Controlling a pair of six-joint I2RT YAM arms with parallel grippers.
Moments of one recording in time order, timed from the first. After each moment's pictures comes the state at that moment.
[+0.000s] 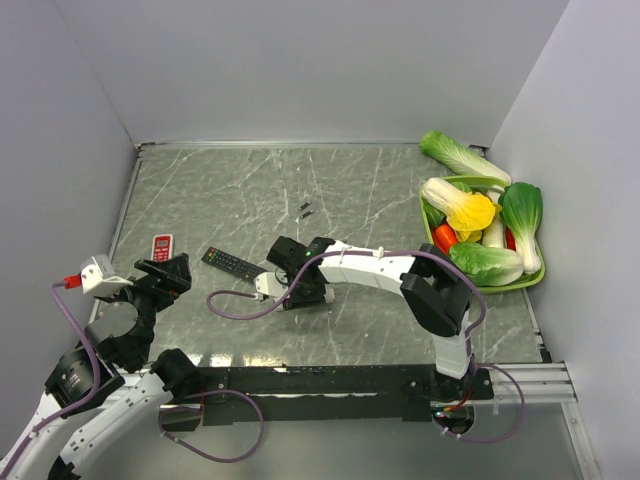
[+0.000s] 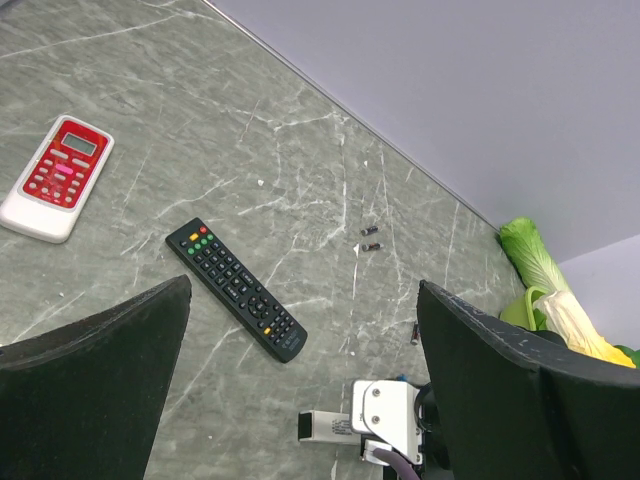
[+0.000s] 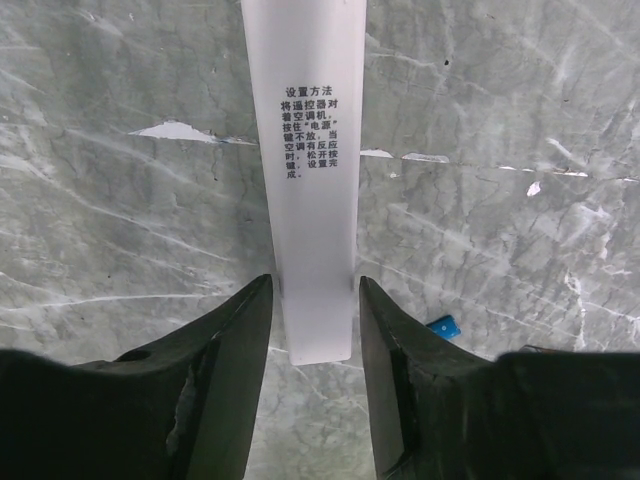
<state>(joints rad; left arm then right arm) -0.77 0.17 0.75 -0.75 -0.85 -0.81 1.02 1.92 1.40 -0.80 -0.03 -0.72</state>
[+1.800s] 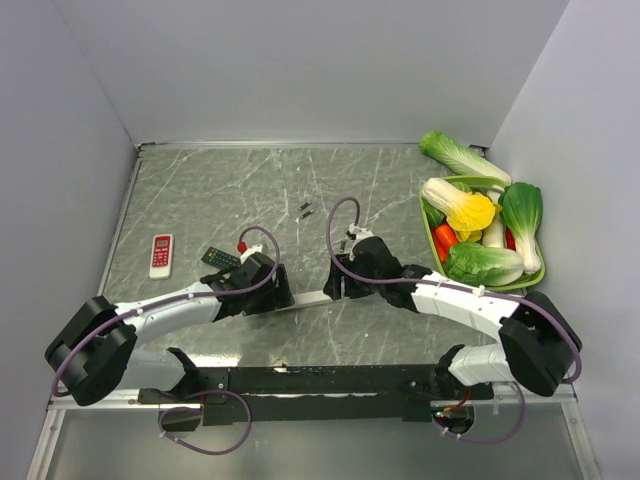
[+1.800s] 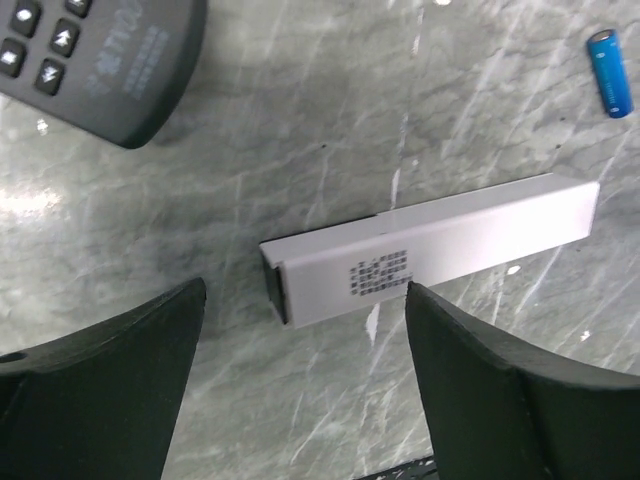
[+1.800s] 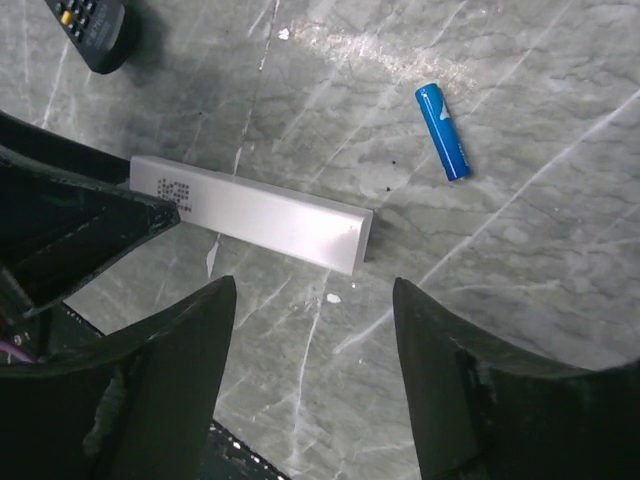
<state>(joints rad) -0.77 1.28 0.58 -0.27 -0.12 -0.91 0.77 1.29 0.66 -0.13 -0.05 0.60</state>
